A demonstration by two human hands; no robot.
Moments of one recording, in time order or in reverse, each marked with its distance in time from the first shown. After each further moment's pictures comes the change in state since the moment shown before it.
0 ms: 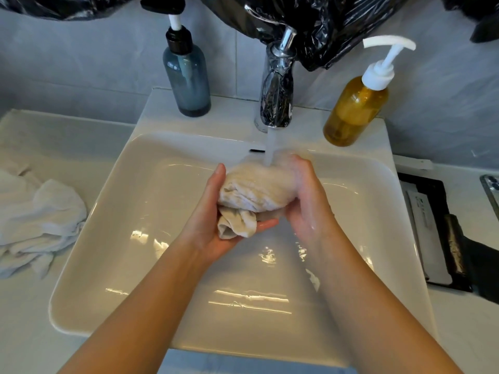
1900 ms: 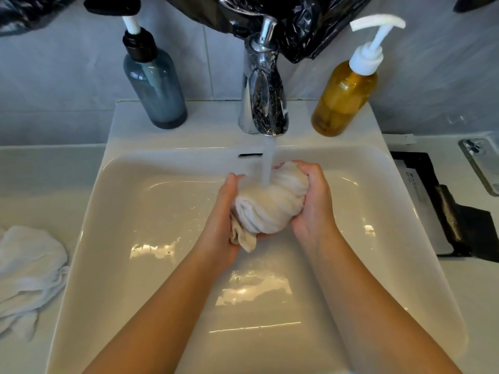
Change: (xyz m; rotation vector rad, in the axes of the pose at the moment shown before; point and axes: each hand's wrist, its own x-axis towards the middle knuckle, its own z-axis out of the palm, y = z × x) left_hand 0.030 0.001 -0.008 0.299 -0.028 0.039; right_hand 0.005 0.006 0.005 0.122 0.237 -0.141
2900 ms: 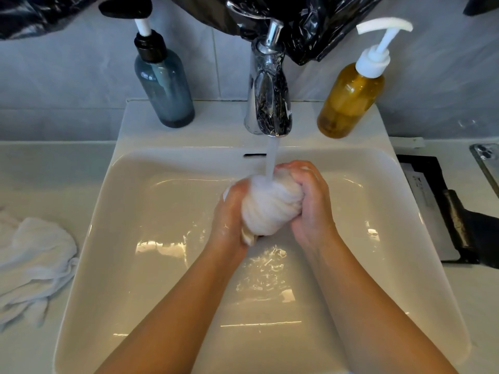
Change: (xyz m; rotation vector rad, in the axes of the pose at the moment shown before) left_hand 0.028 -0.021 -0.001 0.032 0.322 0.074; right_hand -0.012 0.000 0.003 -0.039 -0.204 -0.190
